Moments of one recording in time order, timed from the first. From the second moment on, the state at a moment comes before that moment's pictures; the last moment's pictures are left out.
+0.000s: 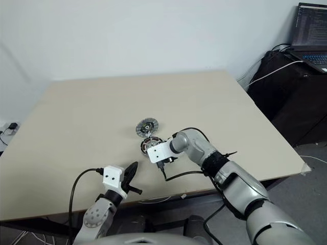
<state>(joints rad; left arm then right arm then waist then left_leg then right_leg) 0.37 0.10 -0.17 -0.08 -0.08 -0.14 -0.26 -0.77 -0.32 0.78 0.54 -0.47 -0.03 1.00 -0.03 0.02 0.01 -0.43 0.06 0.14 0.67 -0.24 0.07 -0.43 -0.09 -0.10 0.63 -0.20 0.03</state>
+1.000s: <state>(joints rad) 0.35 0.08 -0.18 -0.04 -0.07 -0.14 -0.26 -0.50 -0.42 0.59 0.11 -0.34 0.27 1.16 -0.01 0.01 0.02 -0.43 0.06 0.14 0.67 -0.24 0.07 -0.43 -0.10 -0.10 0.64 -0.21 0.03</state>
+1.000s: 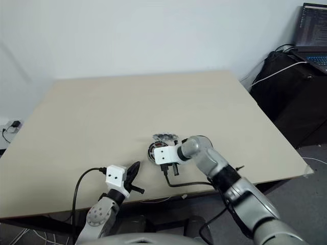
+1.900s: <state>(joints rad) 0.34 0.08 -0.19 -0.03 -0.07 -0.14 -0.28 -0.35 -0.16 0.36 -0.27 -0.07 1.40 0.77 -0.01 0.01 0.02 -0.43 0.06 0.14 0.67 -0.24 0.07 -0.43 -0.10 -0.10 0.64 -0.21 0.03</state>
